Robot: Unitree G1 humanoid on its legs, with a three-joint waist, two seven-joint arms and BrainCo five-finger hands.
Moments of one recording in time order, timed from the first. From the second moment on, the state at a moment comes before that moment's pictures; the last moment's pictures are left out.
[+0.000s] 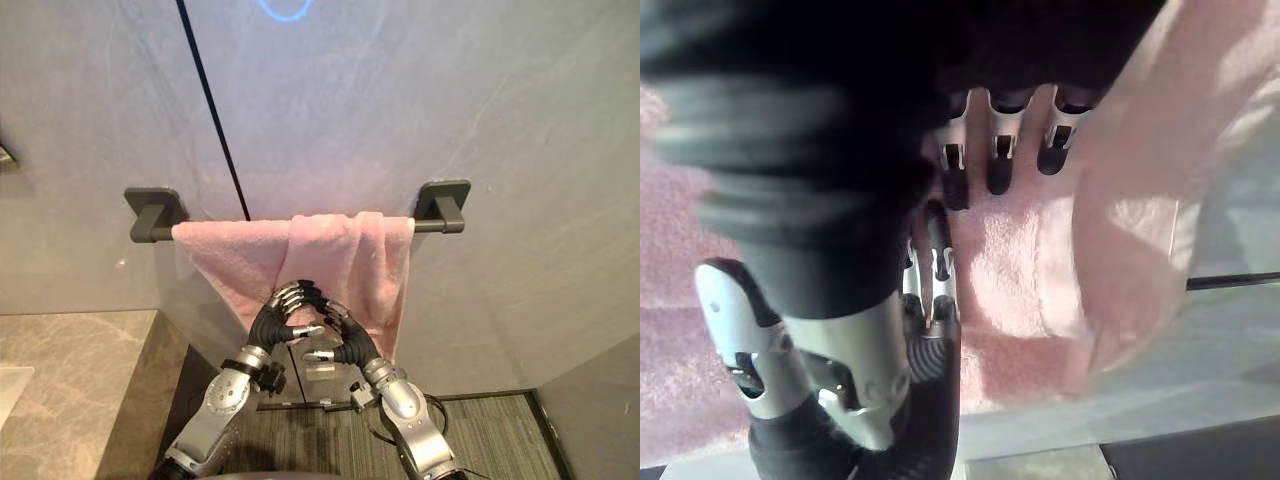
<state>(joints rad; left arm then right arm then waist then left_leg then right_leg) 0.05 0.12 -0.45 0.07 -0.18 -0.24 0.09 0.11 -0.21 0.35 0.09 0.16 -0.19 0.15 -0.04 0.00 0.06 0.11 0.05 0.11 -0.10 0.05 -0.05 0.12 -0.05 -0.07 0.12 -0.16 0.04</state>
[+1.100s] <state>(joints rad) 0.14 0.06 -0.19 0.08 -0.23 -0.24 0.09 0.21 -0.06 -0.01 0.05 0.24 -0.19 0.12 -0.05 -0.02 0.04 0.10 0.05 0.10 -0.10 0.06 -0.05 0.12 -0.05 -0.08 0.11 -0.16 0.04</state>
